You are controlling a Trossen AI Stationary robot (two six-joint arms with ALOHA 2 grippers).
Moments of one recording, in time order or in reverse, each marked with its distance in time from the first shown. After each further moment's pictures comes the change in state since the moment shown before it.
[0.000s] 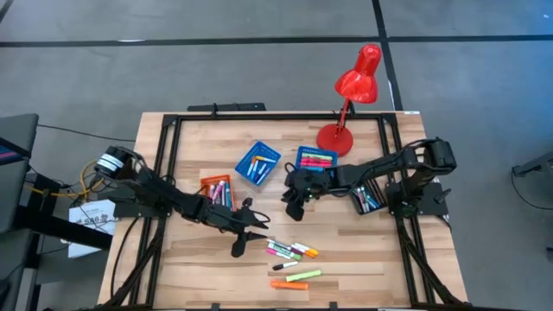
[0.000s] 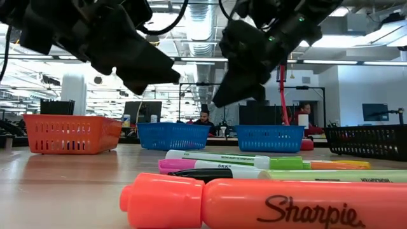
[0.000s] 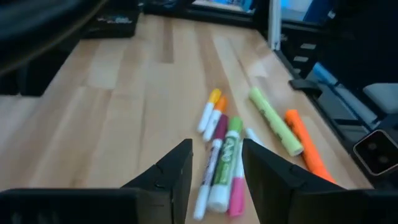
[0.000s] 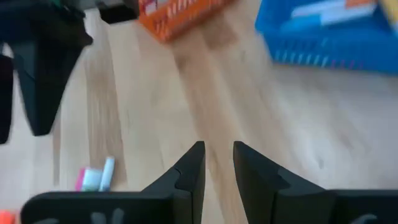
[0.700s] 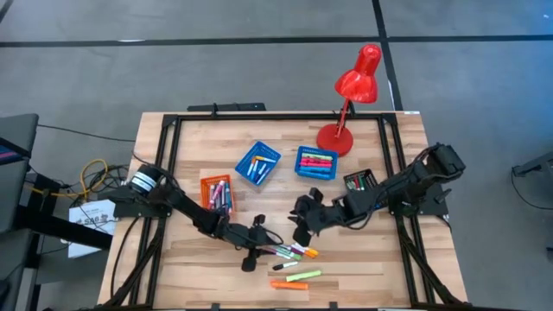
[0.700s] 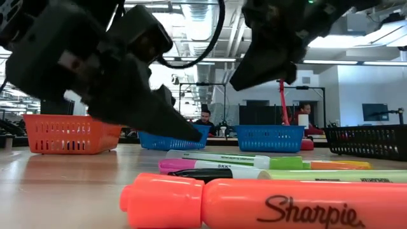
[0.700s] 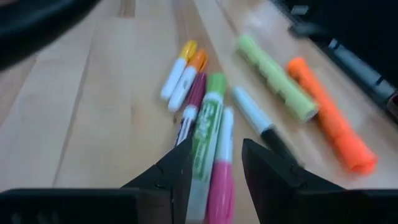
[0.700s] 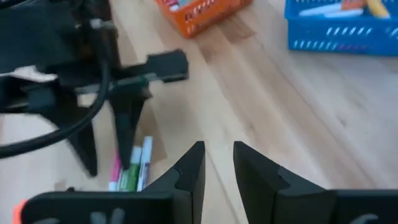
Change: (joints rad) left arm -0.059 0.343 0.160 0.093 0.006 0.055; right arm 0.304 -0.034 -0.001 -0.063 0.388 0.196
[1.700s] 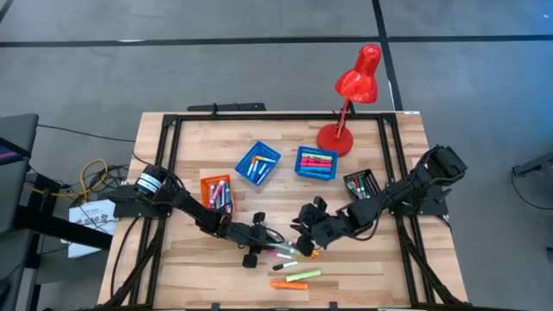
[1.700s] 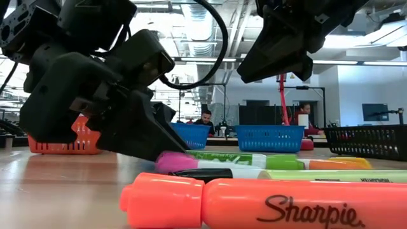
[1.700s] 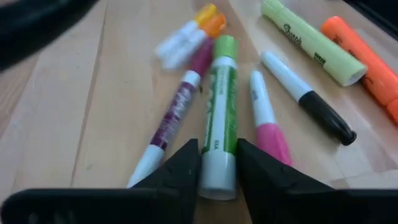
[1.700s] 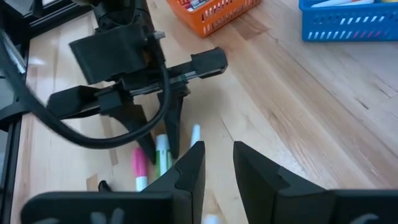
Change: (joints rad) left arm 0.023 0.047 -0.003 -0.023 -0.019 0.057; right arm 0.101 0.003 0.000 0.005 0.083 0.116
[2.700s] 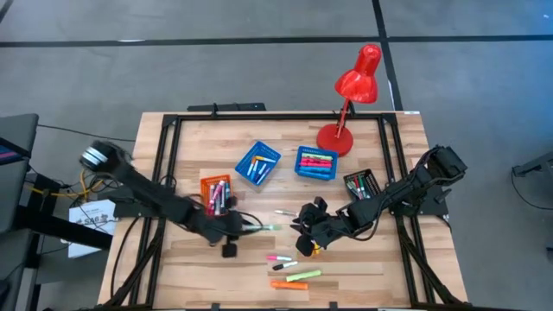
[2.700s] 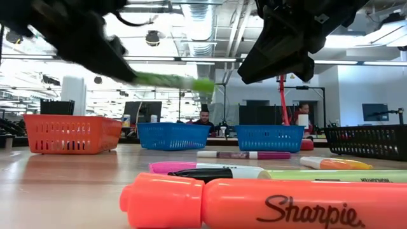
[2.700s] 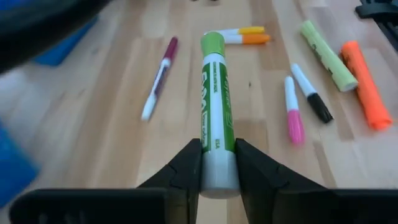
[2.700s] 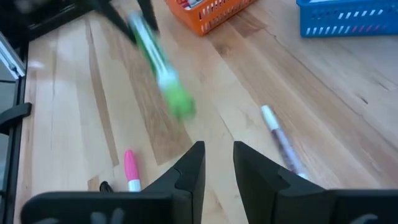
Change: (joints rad) left arm -0.100 -0.566 -0.060 -0.676 -0.282 -0.157; right arm 0.000 0.000 0.000 -0.006 -0.001 0.026
